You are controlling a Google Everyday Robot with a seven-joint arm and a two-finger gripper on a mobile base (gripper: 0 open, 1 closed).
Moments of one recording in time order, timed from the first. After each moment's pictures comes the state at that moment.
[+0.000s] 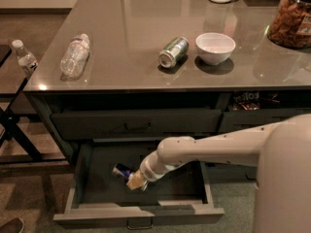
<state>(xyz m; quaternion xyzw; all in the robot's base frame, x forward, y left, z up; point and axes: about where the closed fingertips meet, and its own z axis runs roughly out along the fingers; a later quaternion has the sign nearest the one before) 0.503 0.066 0.469 -0.44 0.85 0.24 0.17</state>
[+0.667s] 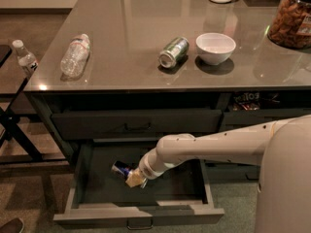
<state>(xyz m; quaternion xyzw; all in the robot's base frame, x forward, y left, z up) 0.507 0.065 0.488 -0.45 0.84 0.23 0.18</state>
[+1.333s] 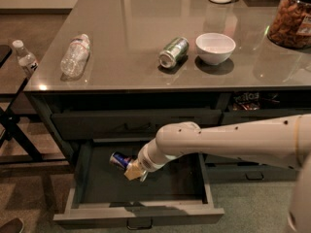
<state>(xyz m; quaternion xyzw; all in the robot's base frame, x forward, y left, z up) 0.503 0.064 0.548 -0.44 0.85 0.21 0.19</state>
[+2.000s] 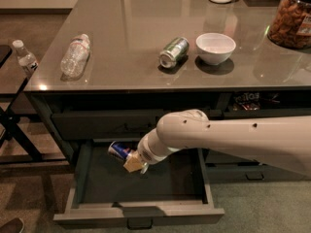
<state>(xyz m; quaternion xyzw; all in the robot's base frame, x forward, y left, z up) 0.498 0.057 0.623 -0.44 0.85 0.19 0.22</state>
